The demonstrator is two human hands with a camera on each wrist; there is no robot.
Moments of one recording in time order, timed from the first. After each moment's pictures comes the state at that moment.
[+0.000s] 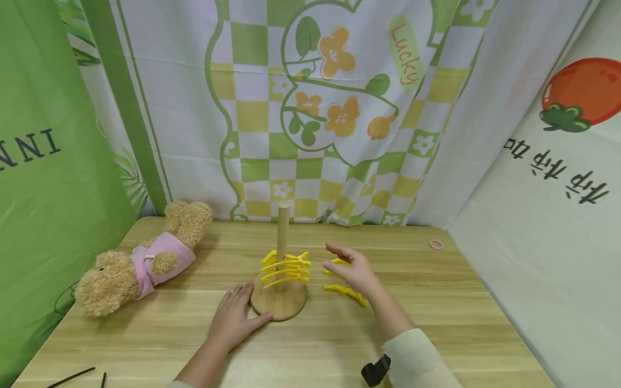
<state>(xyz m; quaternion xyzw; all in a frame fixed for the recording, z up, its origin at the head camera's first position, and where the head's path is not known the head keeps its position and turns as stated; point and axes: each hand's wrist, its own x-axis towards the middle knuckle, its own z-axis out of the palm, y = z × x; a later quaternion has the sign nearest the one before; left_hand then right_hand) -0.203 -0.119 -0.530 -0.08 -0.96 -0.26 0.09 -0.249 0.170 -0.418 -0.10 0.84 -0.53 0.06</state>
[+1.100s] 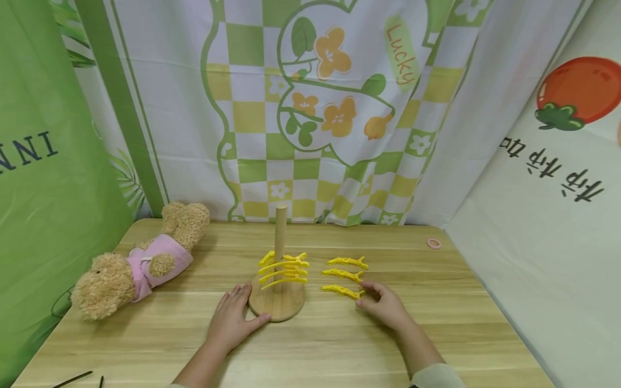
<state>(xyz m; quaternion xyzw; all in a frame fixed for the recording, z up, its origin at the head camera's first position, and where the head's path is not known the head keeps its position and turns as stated) -0.202 -0.119 -0.530 -0.09 -0.96 -0.26 0.08 -0.222 0.248 -0.505 0.00 0.87 -0.50 0.03</state>
